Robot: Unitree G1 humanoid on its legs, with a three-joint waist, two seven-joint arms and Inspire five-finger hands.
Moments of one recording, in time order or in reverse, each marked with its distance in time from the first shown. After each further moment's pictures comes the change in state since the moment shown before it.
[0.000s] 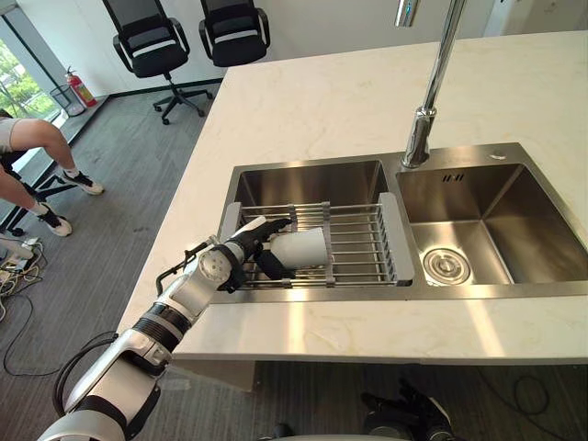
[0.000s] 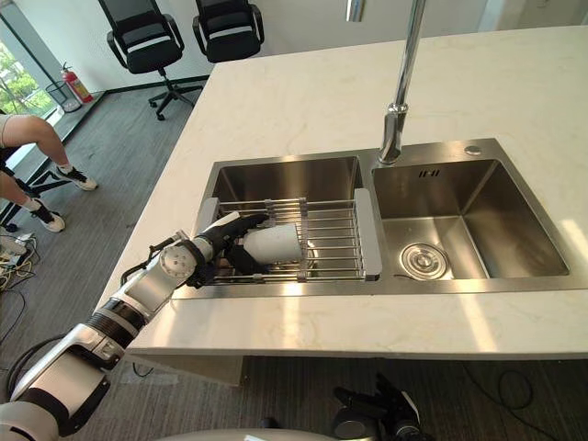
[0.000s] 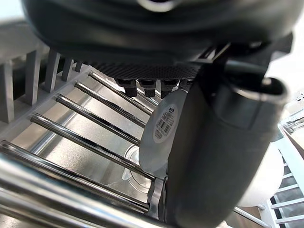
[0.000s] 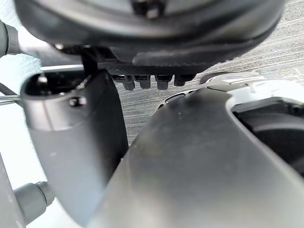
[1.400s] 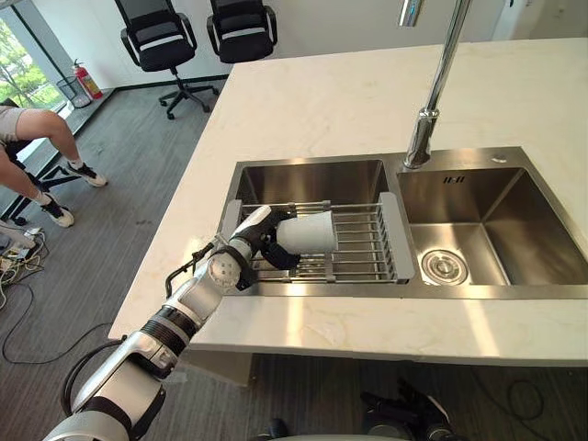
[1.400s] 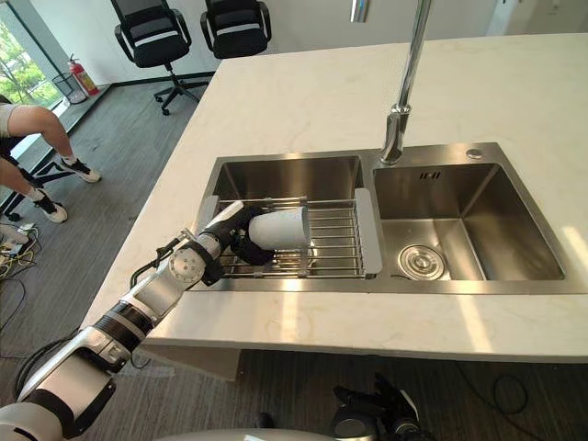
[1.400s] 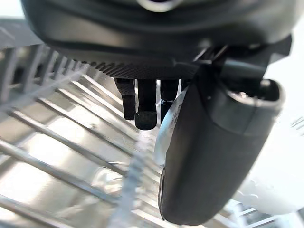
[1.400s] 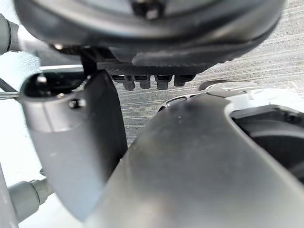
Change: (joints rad) left arm 0.016 -0.015 -0.023 -0.054 -0.032 -0.113 0.196; right arm -0.003 -0.012 0.026 -0.003 0.003 0.020 -0.010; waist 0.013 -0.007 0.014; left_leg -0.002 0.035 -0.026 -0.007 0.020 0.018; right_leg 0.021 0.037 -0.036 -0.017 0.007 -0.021
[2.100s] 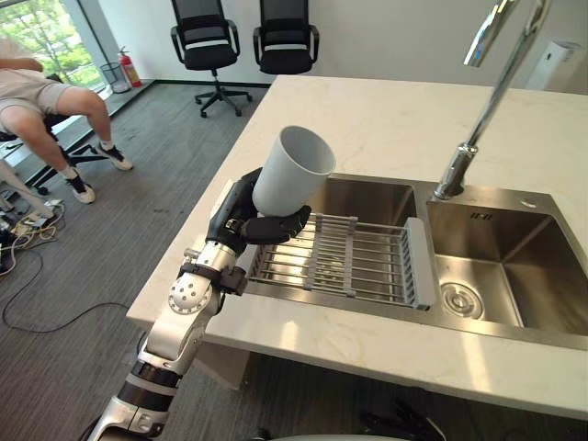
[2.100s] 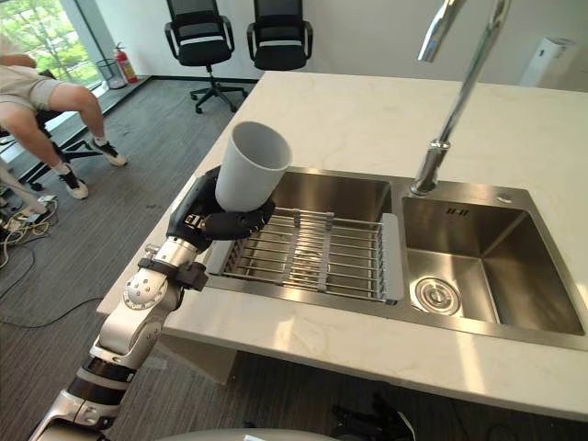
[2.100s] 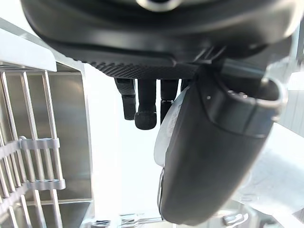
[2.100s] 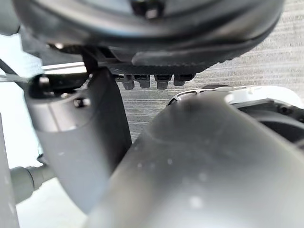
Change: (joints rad) left arm 0.401 -0.130 0.346 -0.481 -0.480 -0.170 -0.016; right arm 0.043 0.037 -0.007 0.078 0.036 -0.021 0.006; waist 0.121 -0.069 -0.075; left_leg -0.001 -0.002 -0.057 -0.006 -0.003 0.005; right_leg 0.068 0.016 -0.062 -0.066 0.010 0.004
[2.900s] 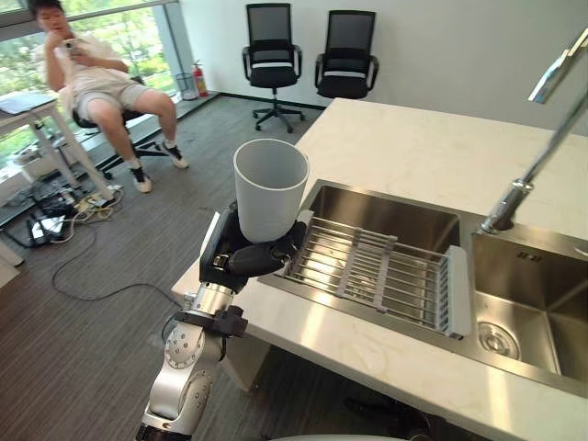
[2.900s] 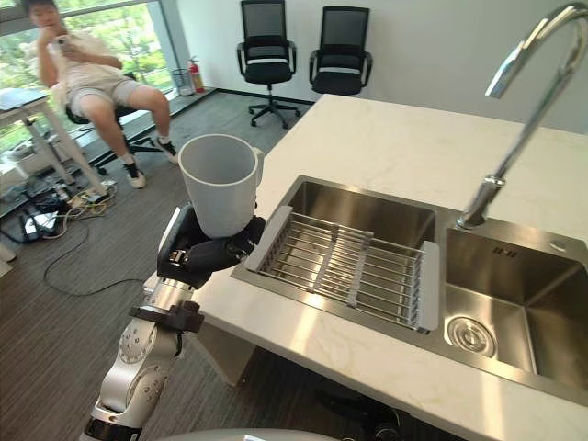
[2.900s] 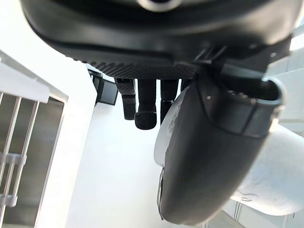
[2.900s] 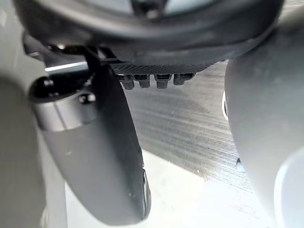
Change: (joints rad) left arm 0.248 -0.130 0.015 -0.185 -0.011 -0.105 -0.047; right arm -0.066 0.047 0.068 -0.041 0.047 -0.045 -0.053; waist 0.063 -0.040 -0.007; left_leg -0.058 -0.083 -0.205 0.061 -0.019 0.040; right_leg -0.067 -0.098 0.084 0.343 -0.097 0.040
